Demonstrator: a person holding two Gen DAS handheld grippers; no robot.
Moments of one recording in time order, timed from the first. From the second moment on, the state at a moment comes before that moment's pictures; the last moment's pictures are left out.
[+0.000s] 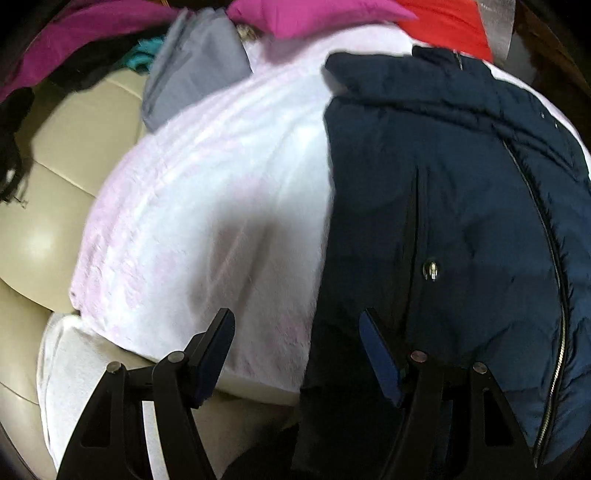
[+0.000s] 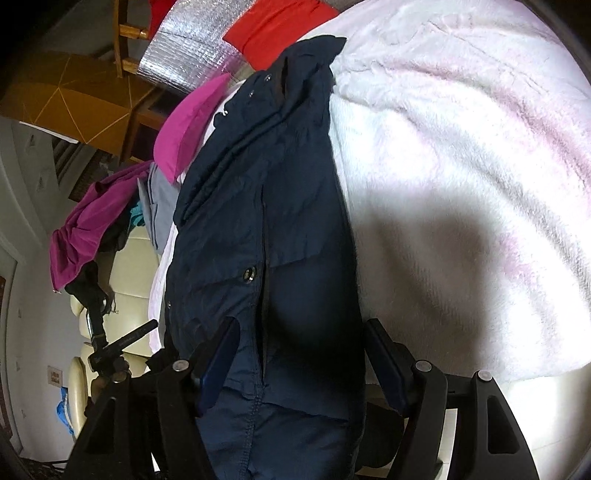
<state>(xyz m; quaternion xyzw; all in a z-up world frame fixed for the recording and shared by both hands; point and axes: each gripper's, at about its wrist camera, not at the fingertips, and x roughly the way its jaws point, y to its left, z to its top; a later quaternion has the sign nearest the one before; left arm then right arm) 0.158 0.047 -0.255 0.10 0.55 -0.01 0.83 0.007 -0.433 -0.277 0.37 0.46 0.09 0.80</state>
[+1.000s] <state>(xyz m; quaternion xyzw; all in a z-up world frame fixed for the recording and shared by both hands) 0.169 0.129 -0.312 -0.11 0.70 -0.10 0.69 -0.009 -0.416 -0.288 0.39 0.48 0.11 0.78</state>
